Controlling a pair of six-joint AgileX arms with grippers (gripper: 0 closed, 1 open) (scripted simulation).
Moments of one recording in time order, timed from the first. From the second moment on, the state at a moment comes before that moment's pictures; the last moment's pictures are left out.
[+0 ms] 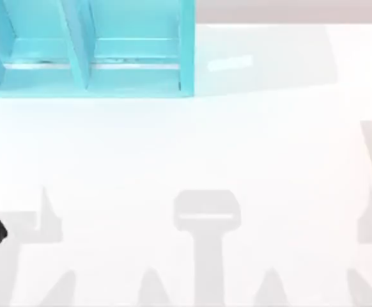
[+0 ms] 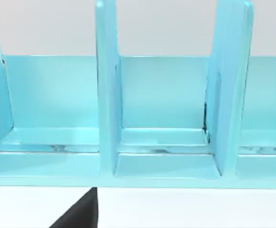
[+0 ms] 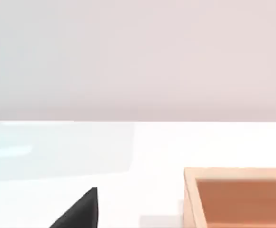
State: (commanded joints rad) left arm 0.00 0.00 0.00 0.00 0.00 0.00; right arm 0.00 0.00 0.00 0.00 0.00 0.00
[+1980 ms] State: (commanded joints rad) left arm 0.00 0.00 0.00 0.00 0.00 0.00; right arm -0.51 1.68 1.31 -1.21 0.00 -0.50
